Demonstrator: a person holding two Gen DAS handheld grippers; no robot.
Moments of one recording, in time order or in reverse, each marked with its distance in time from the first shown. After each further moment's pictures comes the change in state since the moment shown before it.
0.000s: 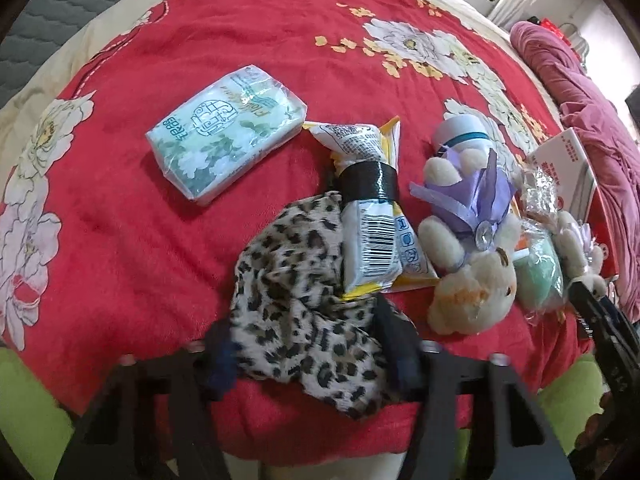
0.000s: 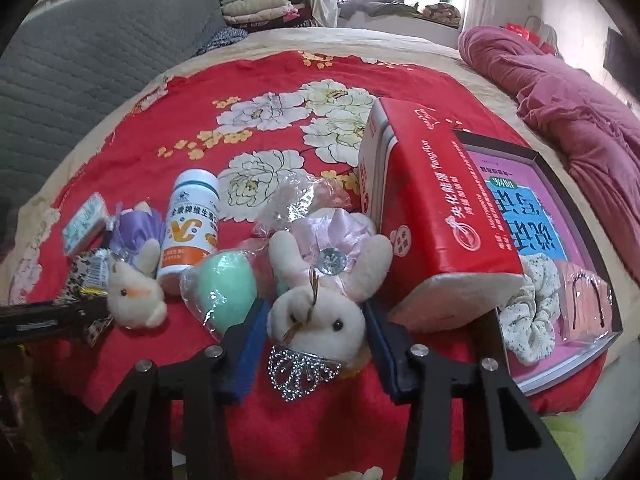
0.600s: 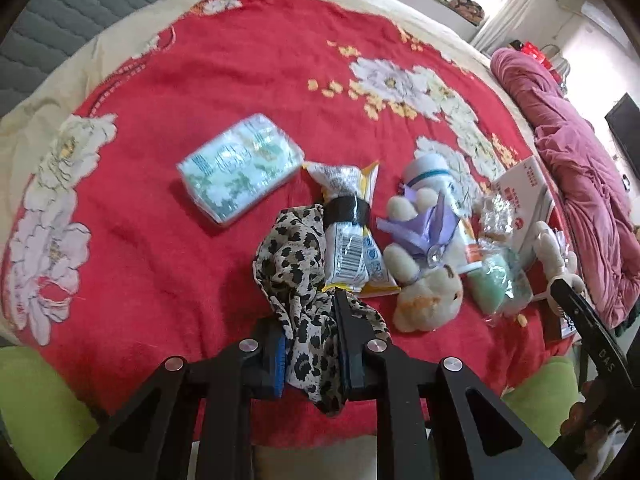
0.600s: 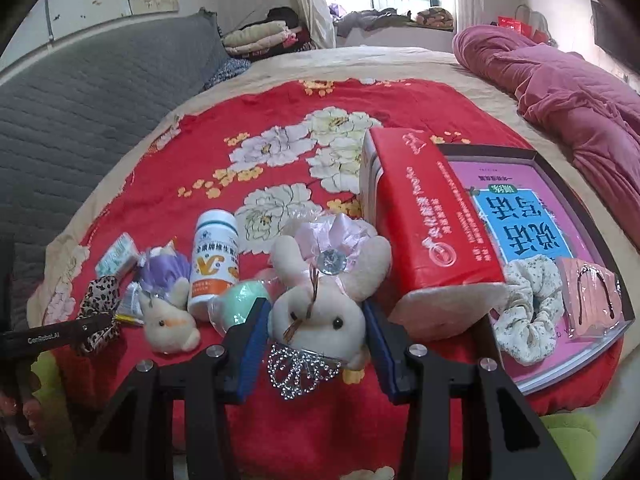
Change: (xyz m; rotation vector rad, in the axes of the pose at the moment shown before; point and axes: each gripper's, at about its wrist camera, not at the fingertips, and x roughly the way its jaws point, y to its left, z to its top) left arm -0.050 0.011 -0.006 -0.016 -0.101 -0.085; right arm -0.027 -0.016 0.006 0.078 -0.089 0.096
